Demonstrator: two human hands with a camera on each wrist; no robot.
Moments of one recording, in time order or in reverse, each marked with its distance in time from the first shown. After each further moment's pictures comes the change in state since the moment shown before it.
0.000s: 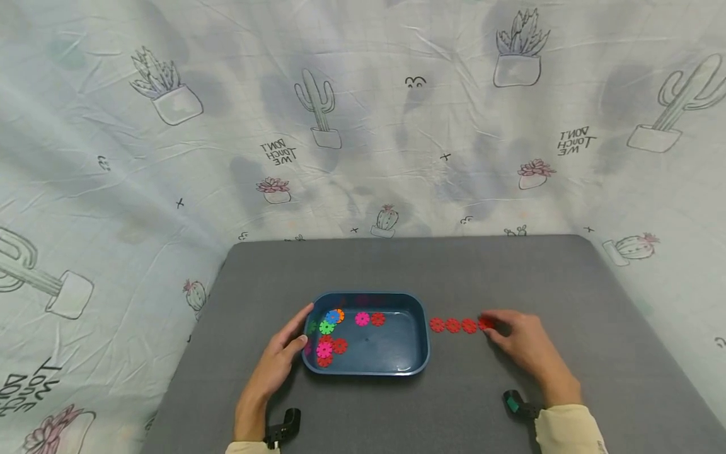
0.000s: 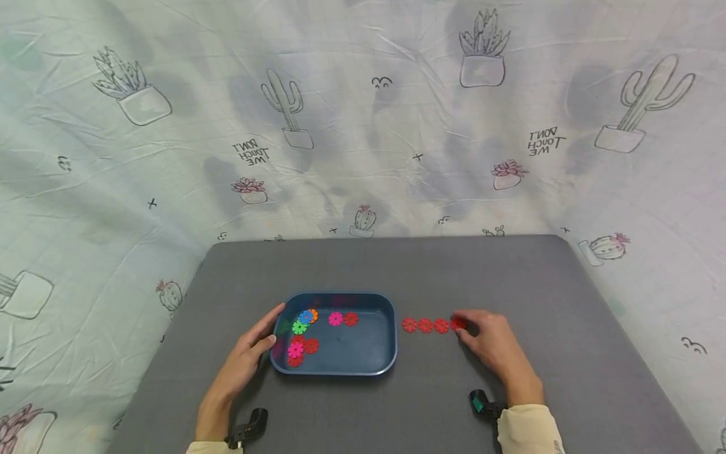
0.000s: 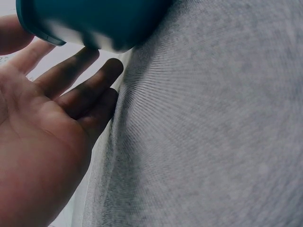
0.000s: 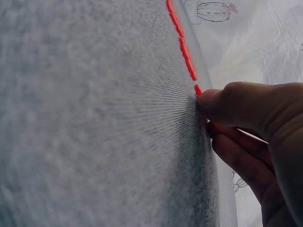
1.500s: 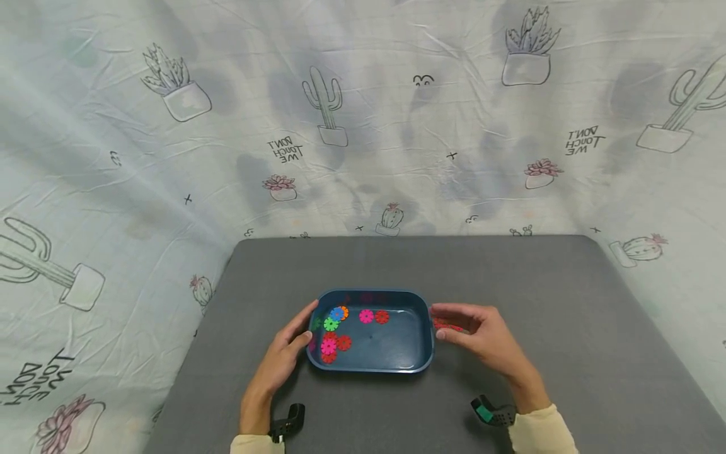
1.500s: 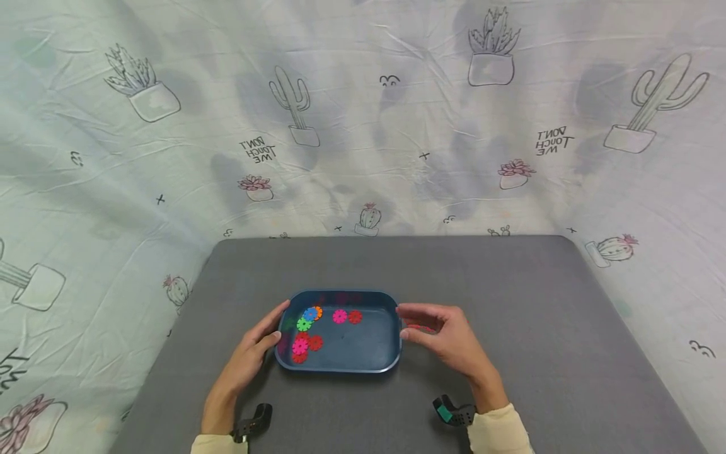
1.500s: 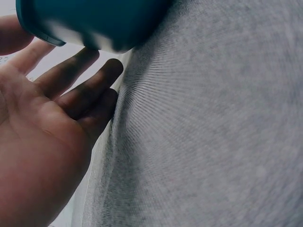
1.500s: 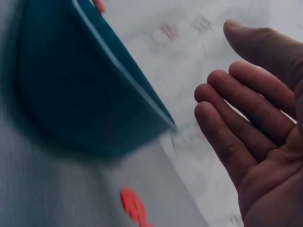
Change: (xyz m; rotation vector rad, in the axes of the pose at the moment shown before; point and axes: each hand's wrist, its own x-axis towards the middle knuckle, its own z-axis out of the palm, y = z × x) left_hand 0.000 0.003 0.002 -0.006 0.008 0.009; right_hand 0.022 -0.092 0.001 0.887 -0.185 -0.045
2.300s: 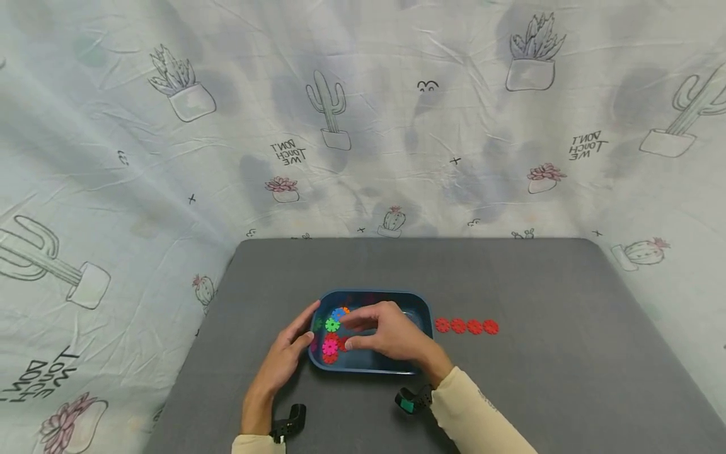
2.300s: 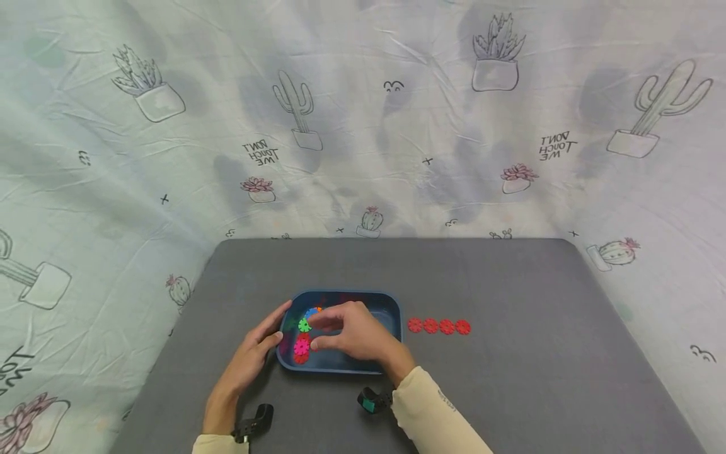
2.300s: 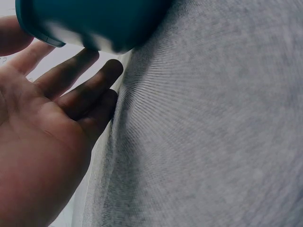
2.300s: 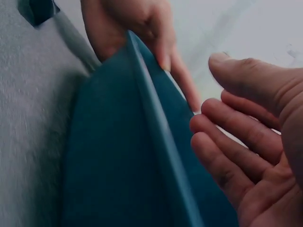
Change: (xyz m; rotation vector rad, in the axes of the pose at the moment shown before) left_hand 0.002 0.003 0.001 -0.001 -0.004 0.001; right_hand 0.090 -0.015 0.120 -0.111 -0.354 0.009
